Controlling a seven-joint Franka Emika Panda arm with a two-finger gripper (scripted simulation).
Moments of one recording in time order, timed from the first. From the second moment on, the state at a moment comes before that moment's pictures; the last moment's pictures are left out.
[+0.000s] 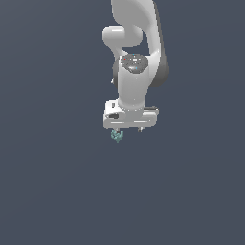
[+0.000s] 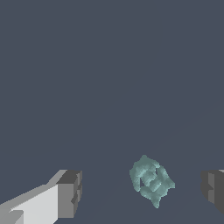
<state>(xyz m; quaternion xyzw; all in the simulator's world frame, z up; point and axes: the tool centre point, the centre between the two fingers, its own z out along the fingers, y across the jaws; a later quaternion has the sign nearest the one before) 0.002 0.027 0.175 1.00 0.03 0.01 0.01</state>
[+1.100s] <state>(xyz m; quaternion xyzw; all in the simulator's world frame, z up) -0.005 0.030 0.173 1.00 0.06 0.00 0.00</state>
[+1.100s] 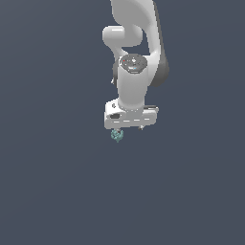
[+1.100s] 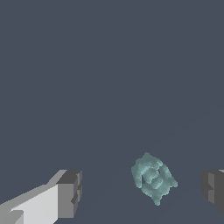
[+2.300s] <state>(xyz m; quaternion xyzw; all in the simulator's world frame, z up) -0.063 -0.026 0.096 0.98 0.22 0.00 0.00</state>
